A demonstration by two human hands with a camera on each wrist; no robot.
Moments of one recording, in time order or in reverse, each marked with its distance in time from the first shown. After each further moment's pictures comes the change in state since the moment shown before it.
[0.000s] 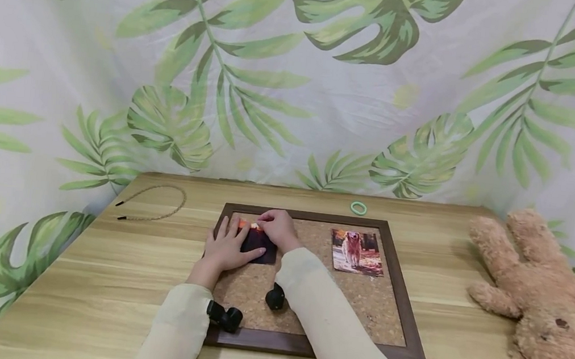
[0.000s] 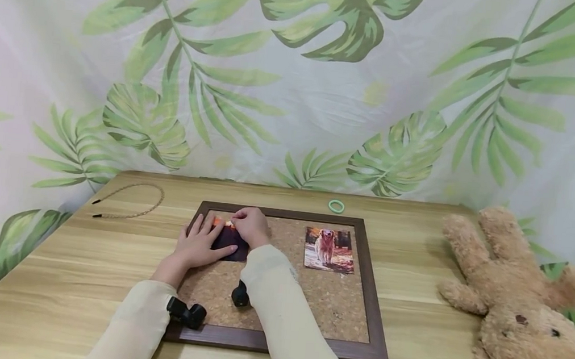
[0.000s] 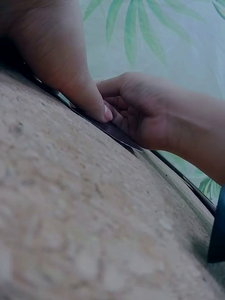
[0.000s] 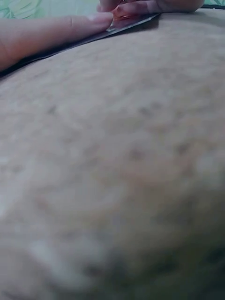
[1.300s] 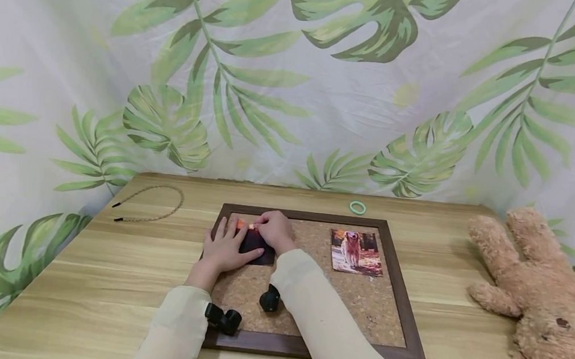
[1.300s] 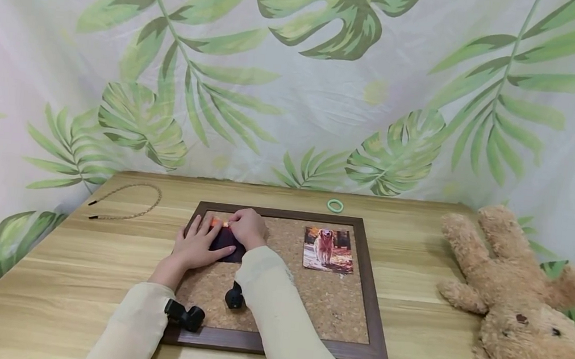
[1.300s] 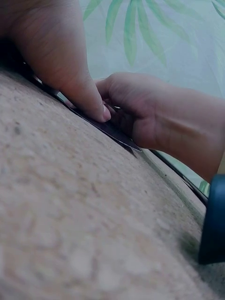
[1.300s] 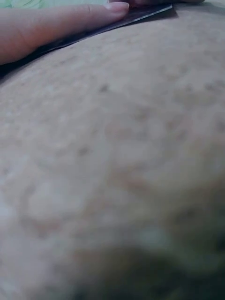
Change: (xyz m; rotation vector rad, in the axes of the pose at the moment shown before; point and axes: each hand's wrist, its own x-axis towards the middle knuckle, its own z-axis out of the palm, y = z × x) left_hand -0.001 0.003 -0.002 0.006 0.001 -0.006; right_hand -0.001 -0.004 0.003 -0.219 0.006 0.079
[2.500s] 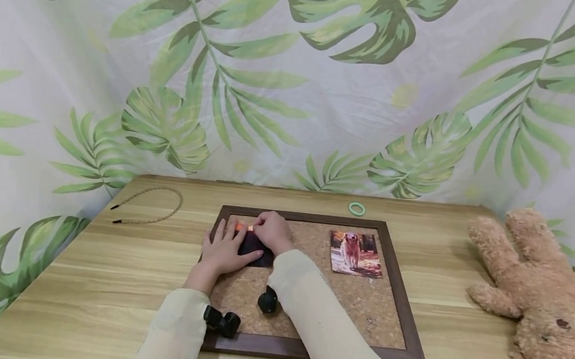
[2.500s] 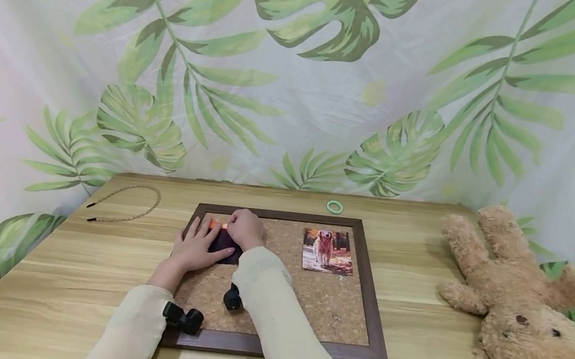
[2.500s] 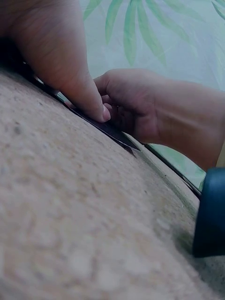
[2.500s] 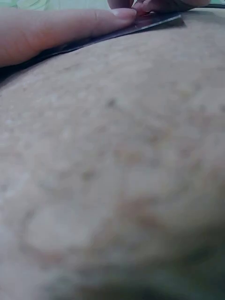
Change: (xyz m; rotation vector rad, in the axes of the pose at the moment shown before) left_hand -0.001 0.000 0.000 -0.015 0.019 0.005; right_hand 0.002 -0.001 0.000 -0.080 0.008 -0.090
